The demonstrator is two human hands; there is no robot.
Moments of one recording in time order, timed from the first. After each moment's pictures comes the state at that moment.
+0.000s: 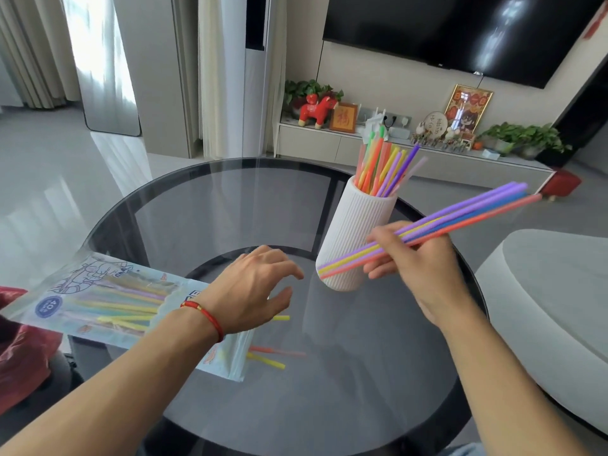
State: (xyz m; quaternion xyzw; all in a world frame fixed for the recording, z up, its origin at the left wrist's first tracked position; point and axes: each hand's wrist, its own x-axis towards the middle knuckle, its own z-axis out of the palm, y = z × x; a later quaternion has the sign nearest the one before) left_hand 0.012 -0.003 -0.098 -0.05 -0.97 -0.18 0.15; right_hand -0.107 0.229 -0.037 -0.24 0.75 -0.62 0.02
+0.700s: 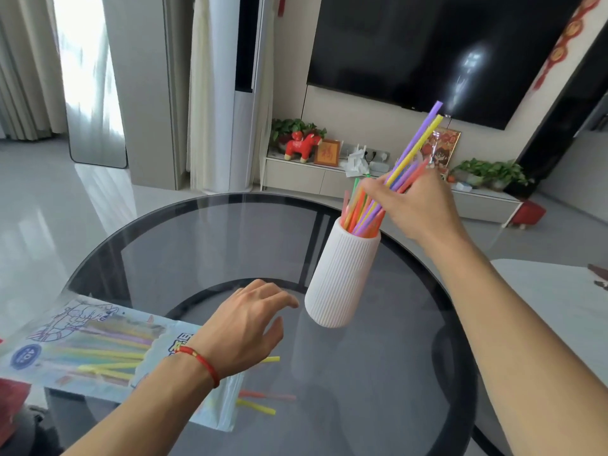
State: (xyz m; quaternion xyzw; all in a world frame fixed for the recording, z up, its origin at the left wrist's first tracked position) left_hand 0.012 0.006 -0.089 -0.06 -0.95 -0.20 0.22; right_hand -0.164 0.193 0.066 -0.27 0.85 -0.40 -0.20
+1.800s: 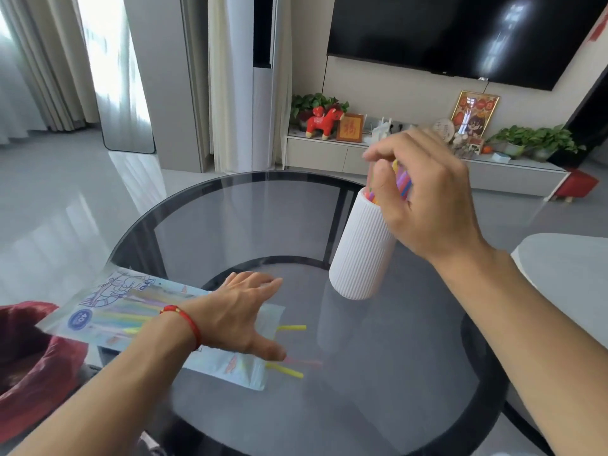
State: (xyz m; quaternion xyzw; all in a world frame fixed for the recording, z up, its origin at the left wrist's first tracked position) left_hand 0.038 -0.037 -0.091 0.00 -0.99 -0.14 -0.08; right_hand -0.102 0.184 0.049 -0.48 0.73 -0.28 -0.40
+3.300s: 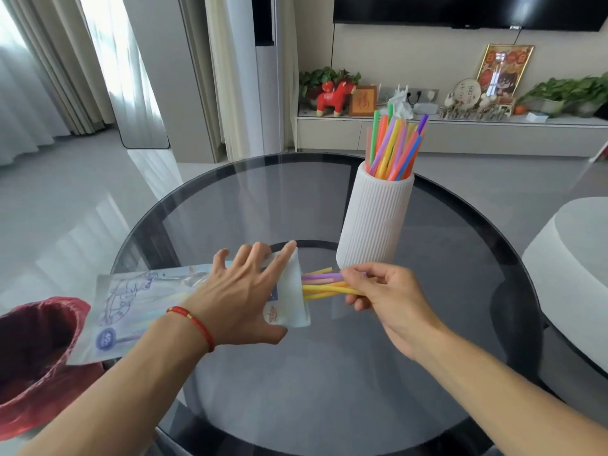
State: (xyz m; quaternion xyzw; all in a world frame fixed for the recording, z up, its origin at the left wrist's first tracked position) left_hand 0.038 -0.015 -0.091 0.04 -1.00 0.06 0.03; right_hand -0.088 0.197 -0.119 -0.11 0.68 -0.69 0.22
